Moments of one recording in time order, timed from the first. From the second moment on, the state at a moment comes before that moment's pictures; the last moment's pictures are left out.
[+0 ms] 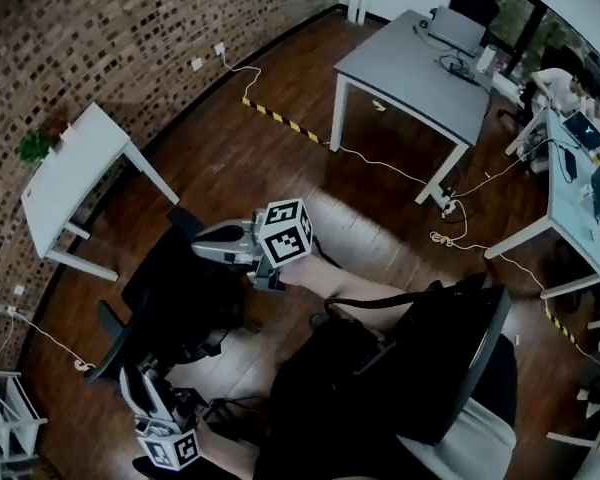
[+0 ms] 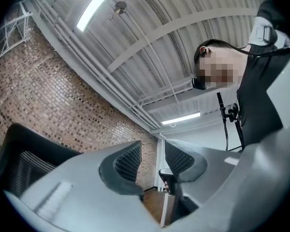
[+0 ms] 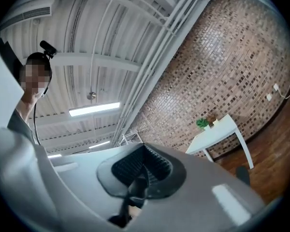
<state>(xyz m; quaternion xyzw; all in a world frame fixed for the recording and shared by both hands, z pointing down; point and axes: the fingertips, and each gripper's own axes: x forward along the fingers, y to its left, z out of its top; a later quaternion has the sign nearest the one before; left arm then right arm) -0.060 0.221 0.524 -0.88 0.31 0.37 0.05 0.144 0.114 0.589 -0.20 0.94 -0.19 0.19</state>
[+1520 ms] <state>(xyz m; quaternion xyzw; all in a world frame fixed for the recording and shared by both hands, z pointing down) 0.029 0.226 0.377 -0.88 0.38 0.23 0.16 0.184 0.180 0.420 -0.17 0.97 0.03 0.16</state>
